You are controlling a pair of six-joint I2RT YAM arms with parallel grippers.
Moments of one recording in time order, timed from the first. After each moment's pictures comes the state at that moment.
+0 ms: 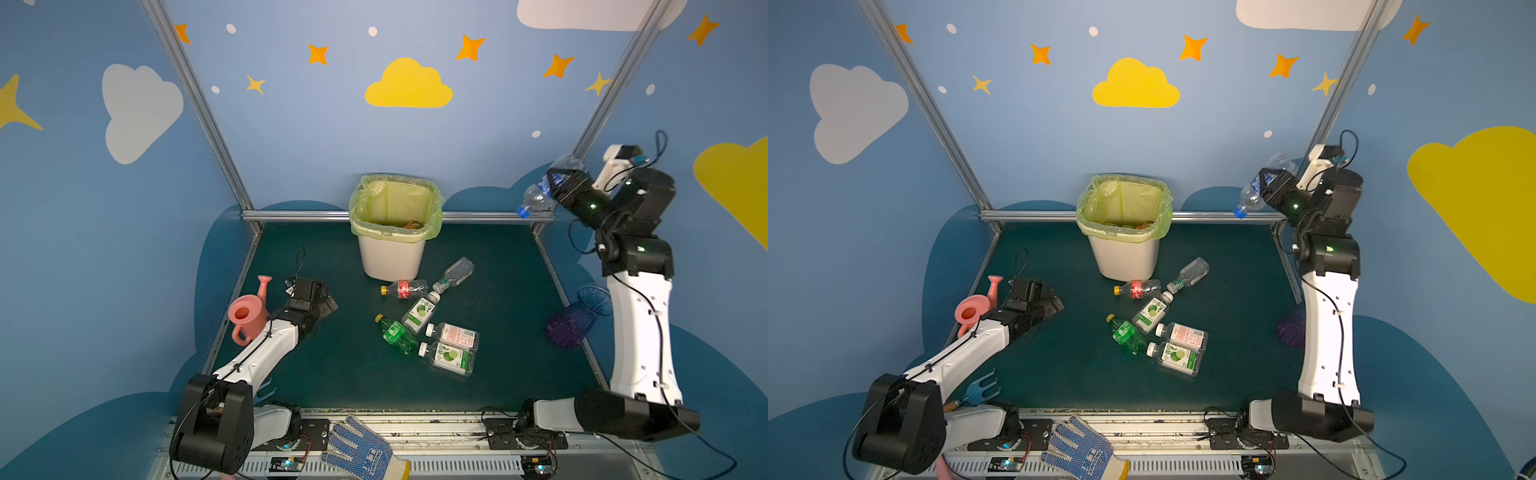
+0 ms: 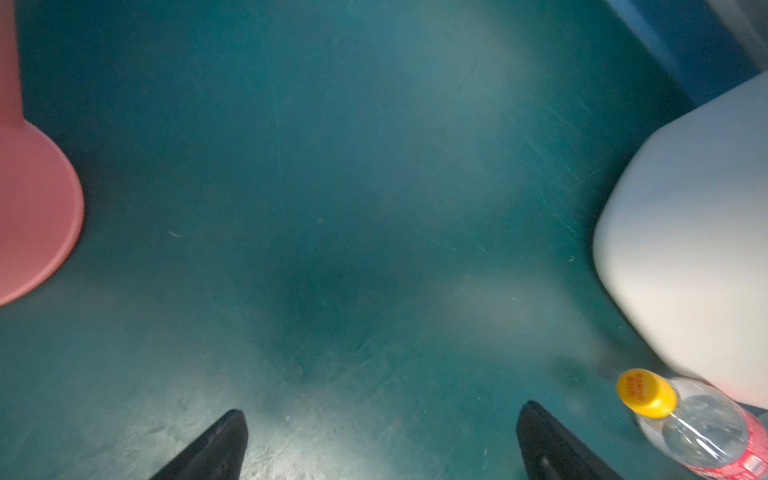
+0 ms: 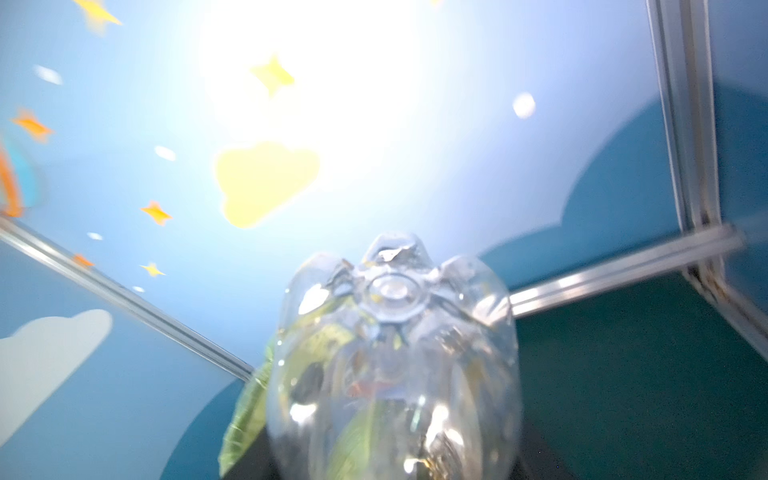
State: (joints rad) left arm -0.18 1.27 0.69 -0.35 -0.17 -0.77; right arm -0.09 1.37 1.87 -0.47 -0.38 0.59
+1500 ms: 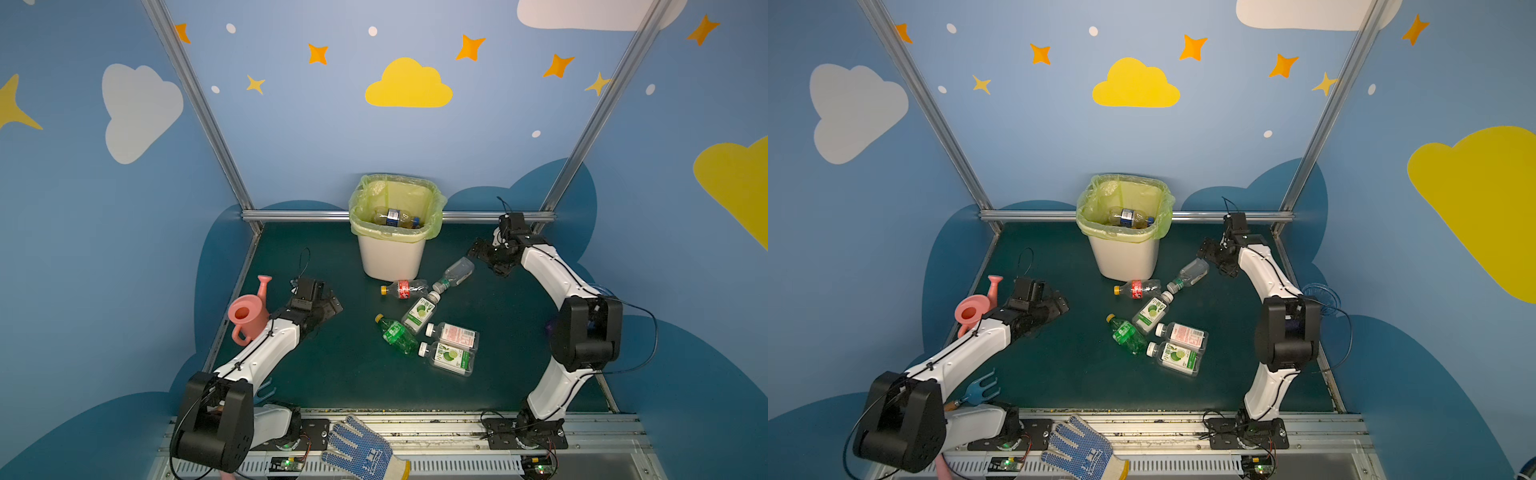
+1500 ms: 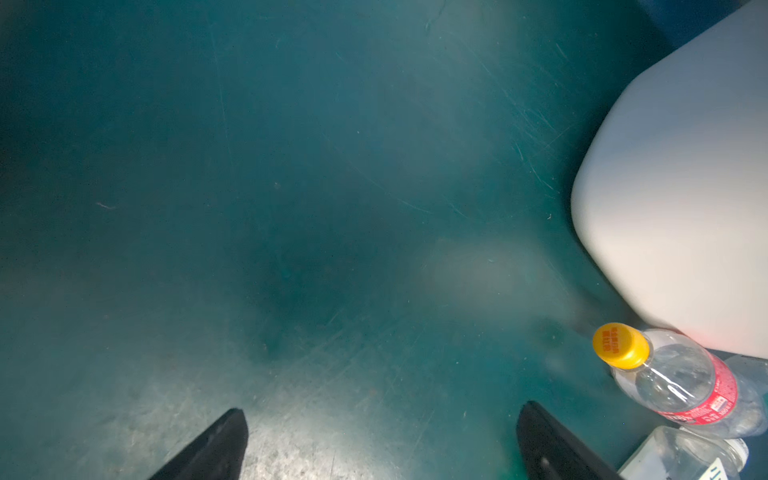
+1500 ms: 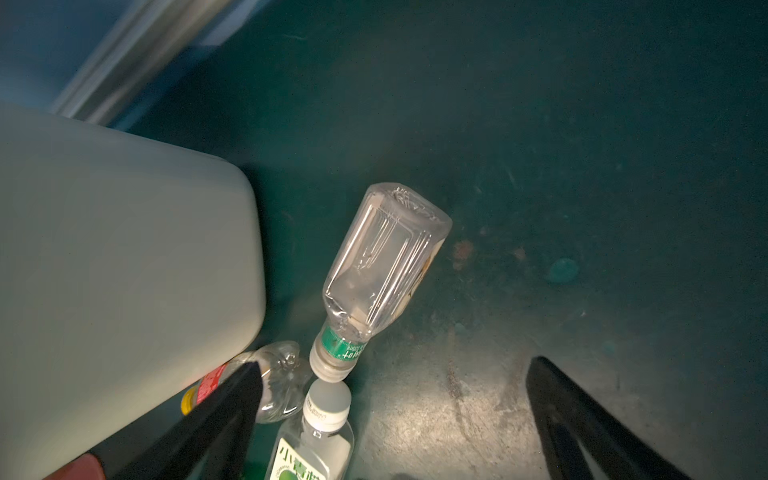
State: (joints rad) left arm -0.21 1.26 0.70 -0.37 -0.11 -0.75; right arm 0.15 1.85 1.57 -0.75 -0.16 0.54
